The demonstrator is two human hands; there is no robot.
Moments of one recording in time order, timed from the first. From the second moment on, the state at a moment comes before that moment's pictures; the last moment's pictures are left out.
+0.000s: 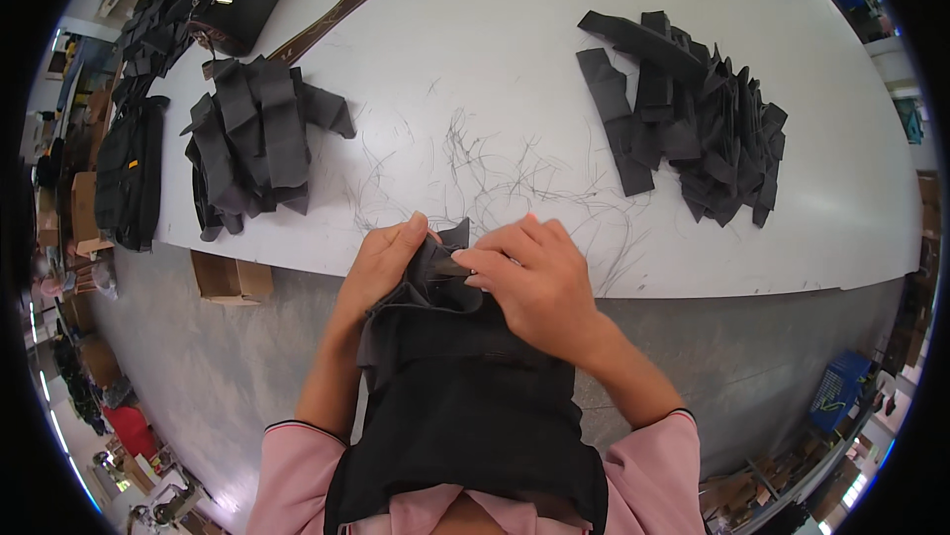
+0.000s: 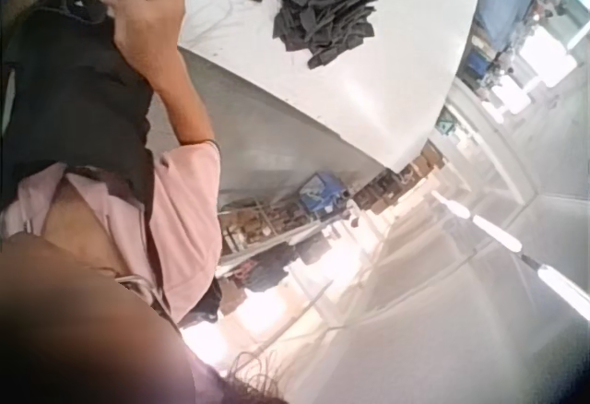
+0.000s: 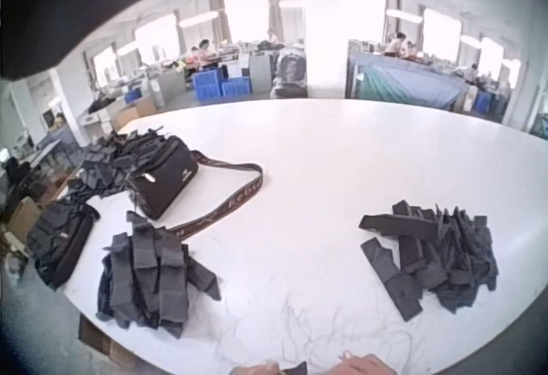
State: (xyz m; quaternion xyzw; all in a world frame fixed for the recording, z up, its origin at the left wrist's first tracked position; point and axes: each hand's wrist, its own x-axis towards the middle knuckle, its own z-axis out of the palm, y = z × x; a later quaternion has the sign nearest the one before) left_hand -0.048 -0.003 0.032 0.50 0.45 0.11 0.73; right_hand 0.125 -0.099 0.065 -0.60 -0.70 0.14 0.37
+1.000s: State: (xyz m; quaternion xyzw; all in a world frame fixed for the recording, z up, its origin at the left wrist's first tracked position) left_hand -0.050 -0.008 0.041 0.48 0.42 -0.01 0.77; right_hand 0.142 -0.081 0.061 -0.44 -0.82 0.18 0.32
